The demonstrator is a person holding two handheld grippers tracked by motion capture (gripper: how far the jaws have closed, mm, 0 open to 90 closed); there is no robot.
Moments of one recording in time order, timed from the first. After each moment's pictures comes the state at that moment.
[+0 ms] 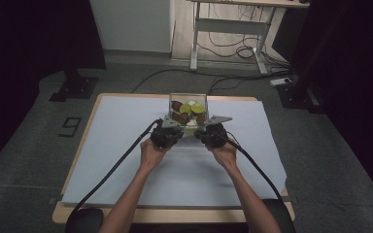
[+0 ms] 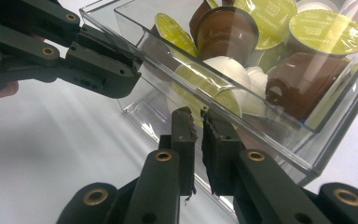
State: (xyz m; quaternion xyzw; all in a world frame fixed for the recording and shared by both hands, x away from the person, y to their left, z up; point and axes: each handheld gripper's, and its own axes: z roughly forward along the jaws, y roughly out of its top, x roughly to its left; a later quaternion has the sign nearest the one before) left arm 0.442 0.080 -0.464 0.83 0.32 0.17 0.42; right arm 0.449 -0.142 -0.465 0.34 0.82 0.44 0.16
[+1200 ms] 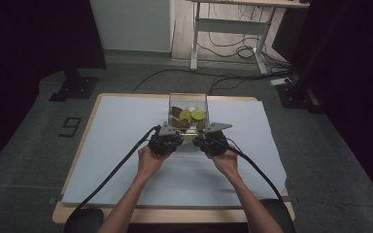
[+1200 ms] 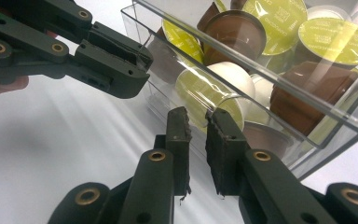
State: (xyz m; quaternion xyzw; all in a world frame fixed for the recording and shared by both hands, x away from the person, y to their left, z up) left arm 0.413 0.084 -0.464 0.83 0.31 0.15 0.43; right arm 0.419 -0.139 -0.463 0.33 0.83 0.43 0.15
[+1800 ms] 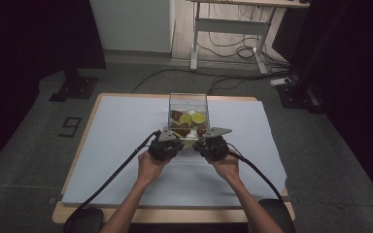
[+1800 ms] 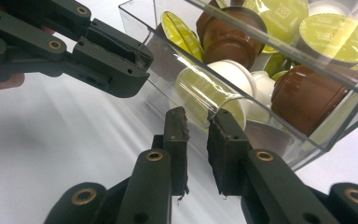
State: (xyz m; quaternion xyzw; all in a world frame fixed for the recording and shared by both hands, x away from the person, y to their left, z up) left arm 0.394 0.083 -0.467 0.83 0.31 0.15 0.43; right arm 0.401 -0.138 -0.464 0.32 0.83 0.42 0.15
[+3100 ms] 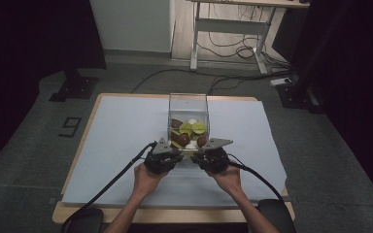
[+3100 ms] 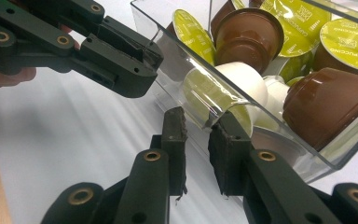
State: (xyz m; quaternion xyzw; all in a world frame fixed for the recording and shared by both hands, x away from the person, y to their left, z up) left arm 0.354 0.092 -0.468 0.83 0.30 0.12 0.46; right arm 0.361 -0.137 -0.464 0.30 0.84 0.43 0.13
